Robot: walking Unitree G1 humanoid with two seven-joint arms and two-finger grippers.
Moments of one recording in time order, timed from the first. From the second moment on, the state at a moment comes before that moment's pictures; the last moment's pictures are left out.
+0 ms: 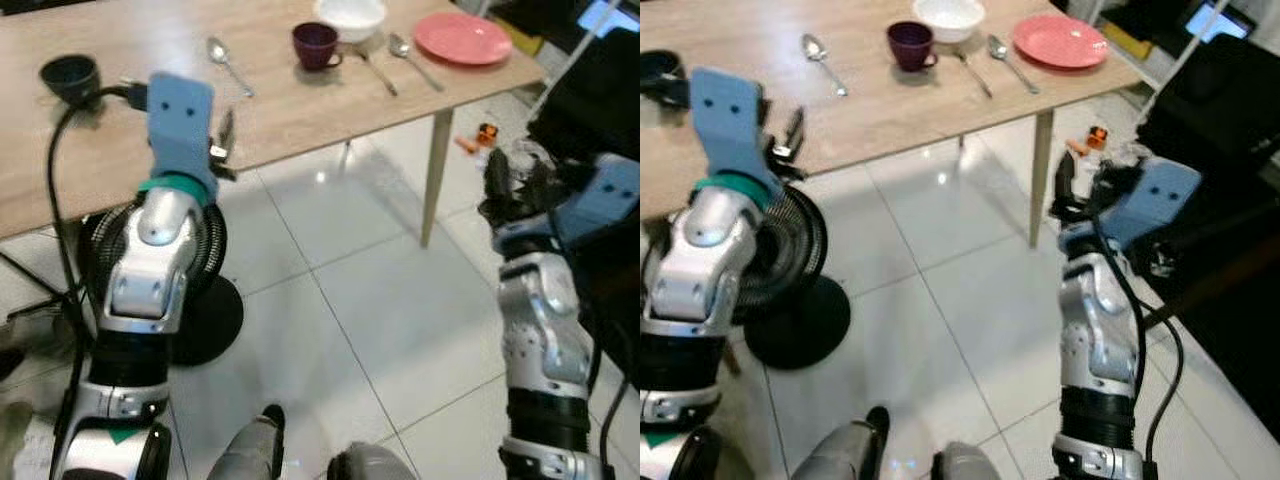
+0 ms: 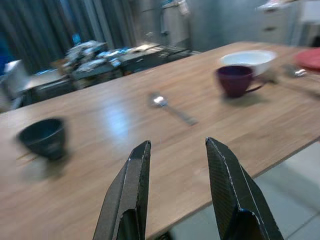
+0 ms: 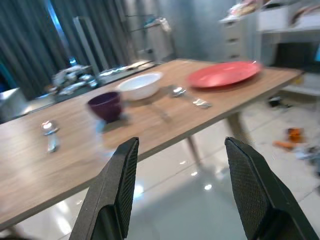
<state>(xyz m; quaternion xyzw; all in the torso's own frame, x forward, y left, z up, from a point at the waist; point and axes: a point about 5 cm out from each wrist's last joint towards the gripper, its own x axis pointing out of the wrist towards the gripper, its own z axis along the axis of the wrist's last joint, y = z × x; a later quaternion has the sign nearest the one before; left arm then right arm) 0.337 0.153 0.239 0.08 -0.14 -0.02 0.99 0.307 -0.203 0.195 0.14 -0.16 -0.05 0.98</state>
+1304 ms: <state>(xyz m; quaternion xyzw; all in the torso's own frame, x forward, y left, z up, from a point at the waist) 0.351 0.172 0.230 0.09 -0.10 0.07 0.99 0.309 -0.199 0.202 0.15 -0.18 -0.04 0.97</state>
